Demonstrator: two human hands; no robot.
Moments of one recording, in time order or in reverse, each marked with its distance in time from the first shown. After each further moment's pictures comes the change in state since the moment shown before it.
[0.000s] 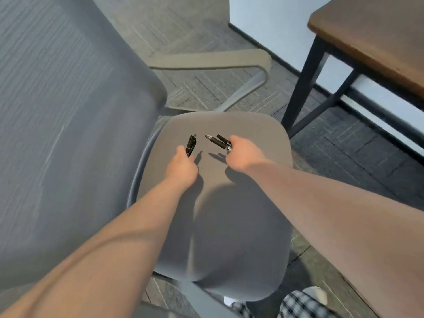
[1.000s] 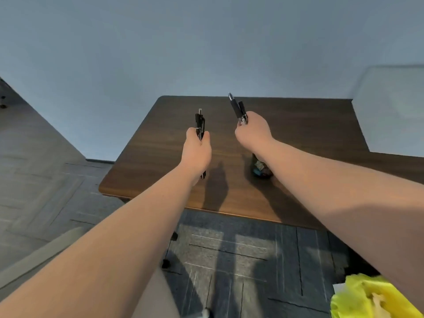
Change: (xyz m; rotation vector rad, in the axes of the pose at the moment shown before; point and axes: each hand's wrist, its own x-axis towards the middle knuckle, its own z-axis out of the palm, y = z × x) left_hand -0.250 0.515 0.050 -0.365 -0.388 0.830; right_hand -0.254 0.261 -0.435 0.533 0.960 0.415
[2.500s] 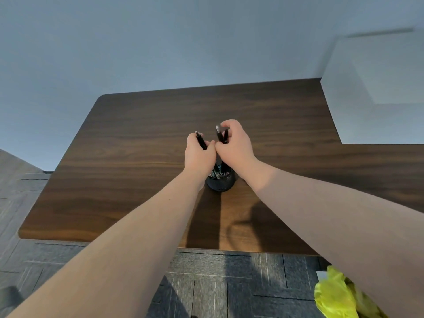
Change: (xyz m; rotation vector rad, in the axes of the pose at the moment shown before) left_hand 0.083 0.001 0.182 -0.096 -0.096 -0.137; right_hand 0.081 0.132 -0.025 0.250 0.041 0.079
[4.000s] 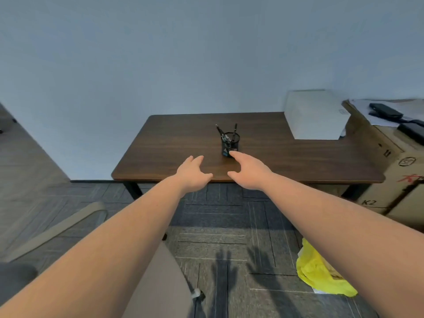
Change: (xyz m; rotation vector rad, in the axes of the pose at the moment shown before) left_hand -0.356 -0.021 -0.225 0.773 -0.268 0.206; right_hand -0.405 -0.107 -0.026 -0.713 -0.214 -0.130
